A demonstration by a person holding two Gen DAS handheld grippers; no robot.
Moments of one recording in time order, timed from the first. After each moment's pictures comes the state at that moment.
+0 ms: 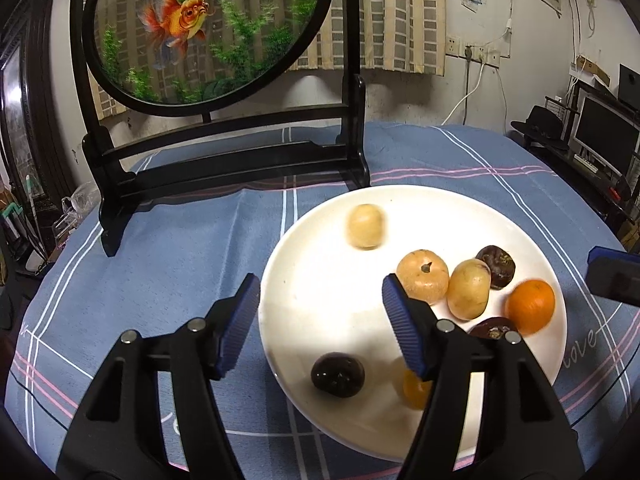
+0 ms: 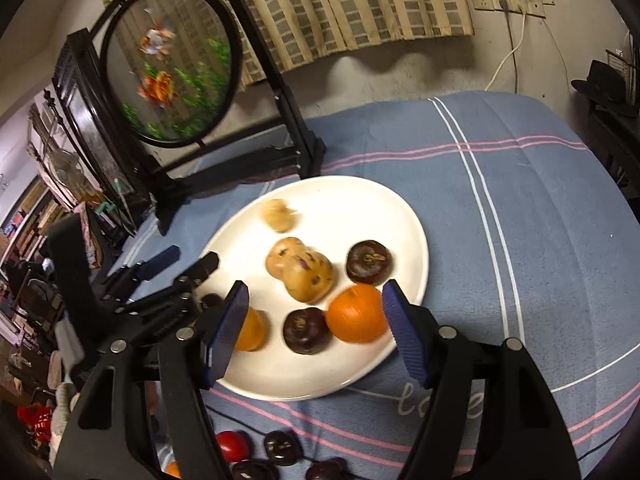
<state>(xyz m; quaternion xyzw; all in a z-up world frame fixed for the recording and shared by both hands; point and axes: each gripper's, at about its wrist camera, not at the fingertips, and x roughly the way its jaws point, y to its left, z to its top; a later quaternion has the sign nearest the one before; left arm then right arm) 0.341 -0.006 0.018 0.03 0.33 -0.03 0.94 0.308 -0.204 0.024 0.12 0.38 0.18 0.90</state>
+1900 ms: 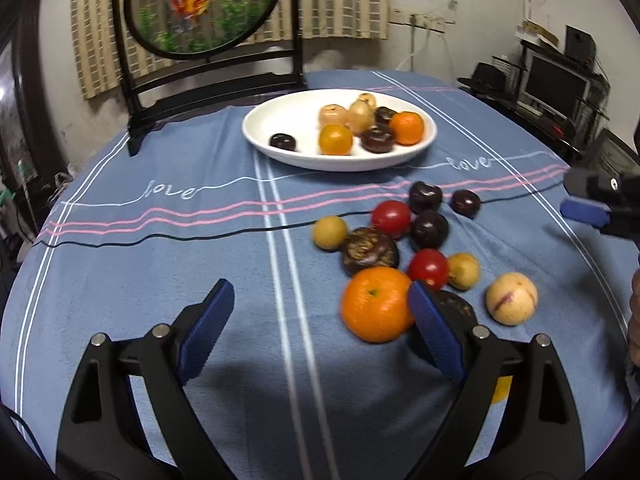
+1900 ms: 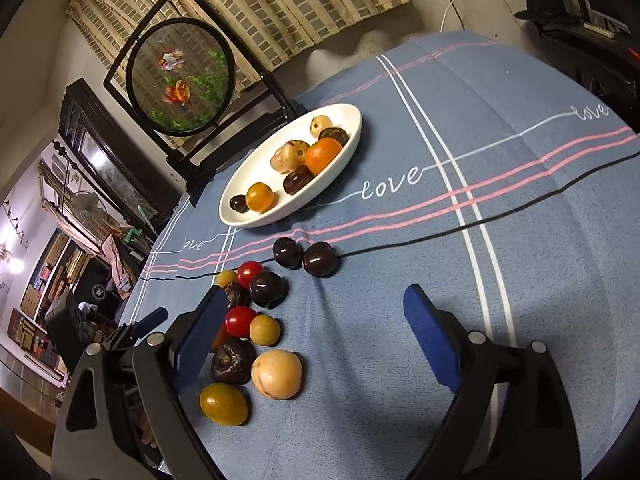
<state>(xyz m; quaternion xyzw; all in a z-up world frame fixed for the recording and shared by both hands) 0.121 -0.010 -0.006 0.05 0.37 -0.09 0.92 0.127 -0.263 -0.017 0.23 0.38 0.17 0.88</state>
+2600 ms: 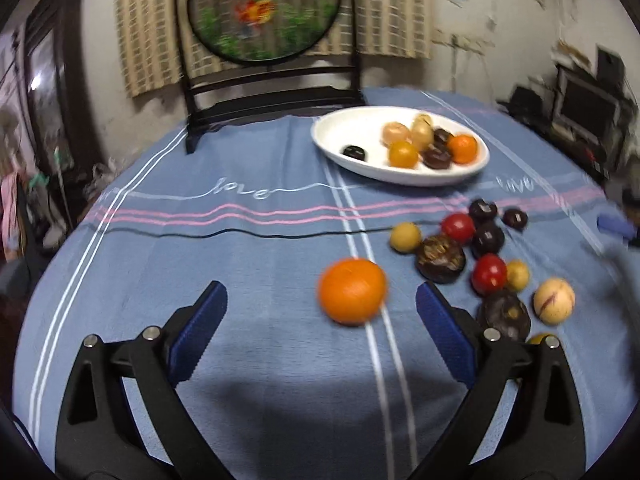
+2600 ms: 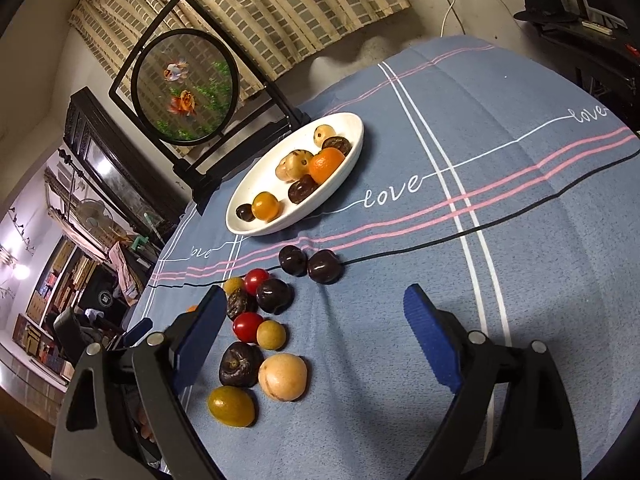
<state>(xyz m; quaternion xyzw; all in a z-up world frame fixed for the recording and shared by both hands) 0.111 0.028 -0.002 0.05 0.35 -0.02 0.94 0.126 -0.267 -0.015 0.24 0.37 0.17 0.88</state>
